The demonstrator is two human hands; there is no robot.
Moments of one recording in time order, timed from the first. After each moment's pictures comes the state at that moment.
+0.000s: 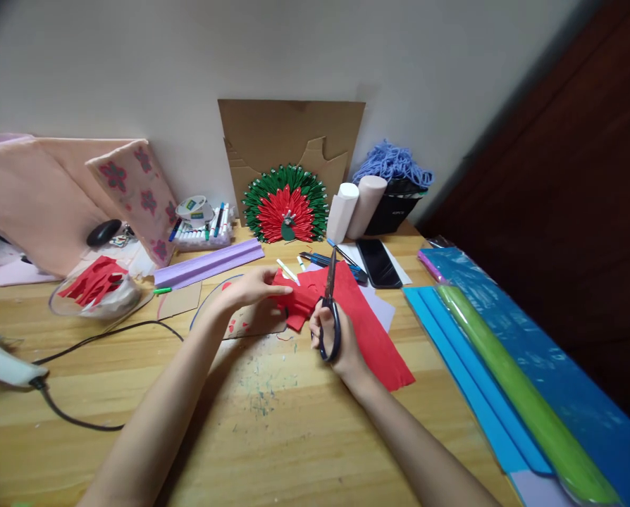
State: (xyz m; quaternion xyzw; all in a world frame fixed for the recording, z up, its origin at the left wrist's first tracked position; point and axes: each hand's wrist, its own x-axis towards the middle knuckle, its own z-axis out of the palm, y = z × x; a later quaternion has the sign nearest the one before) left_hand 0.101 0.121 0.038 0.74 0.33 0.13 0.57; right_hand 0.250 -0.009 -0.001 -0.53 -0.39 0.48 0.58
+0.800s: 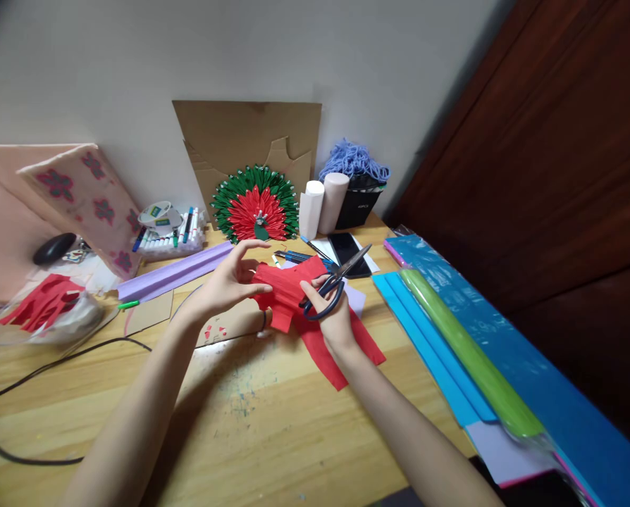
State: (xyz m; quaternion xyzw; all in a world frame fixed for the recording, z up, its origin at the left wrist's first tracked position) left_hand 0.111 0.100 0.072 0.74 0.22 0.26 0.58; right_hand 0.274 0.005 0.010 -0.58 -0.31 0.27 0.70
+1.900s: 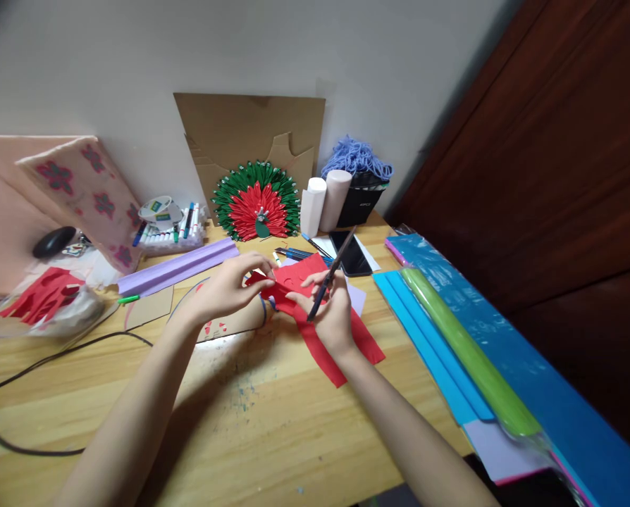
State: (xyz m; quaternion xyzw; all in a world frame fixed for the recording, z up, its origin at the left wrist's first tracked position) left_hand 0.112 0.095 0.077 0.90 0.22 0.26 0.28; right_hand 0.272 -0.003 0.016 -0.56 -0.47 0.18 0.66
